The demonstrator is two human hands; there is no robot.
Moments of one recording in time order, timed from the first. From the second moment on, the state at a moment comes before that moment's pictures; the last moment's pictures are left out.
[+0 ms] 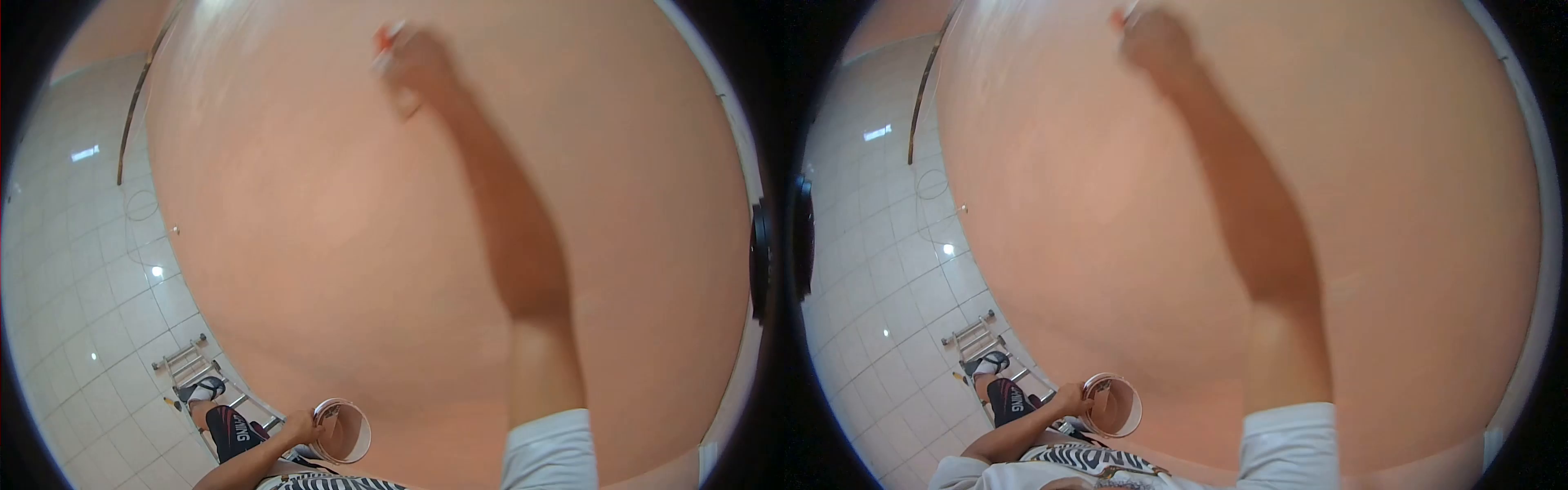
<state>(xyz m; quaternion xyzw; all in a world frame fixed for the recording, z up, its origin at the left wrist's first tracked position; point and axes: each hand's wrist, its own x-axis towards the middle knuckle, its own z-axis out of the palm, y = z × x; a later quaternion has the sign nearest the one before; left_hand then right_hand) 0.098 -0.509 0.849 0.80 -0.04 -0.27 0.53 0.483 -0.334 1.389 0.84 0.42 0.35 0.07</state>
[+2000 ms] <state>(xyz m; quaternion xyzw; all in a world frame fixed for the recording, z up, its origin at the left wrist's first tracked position) 0.092 -0.504 0.875 0.80 -0.03 -0.24 0.55 0.427 -0.367 1.096 0.74 0.52 0.28 0.33</state>
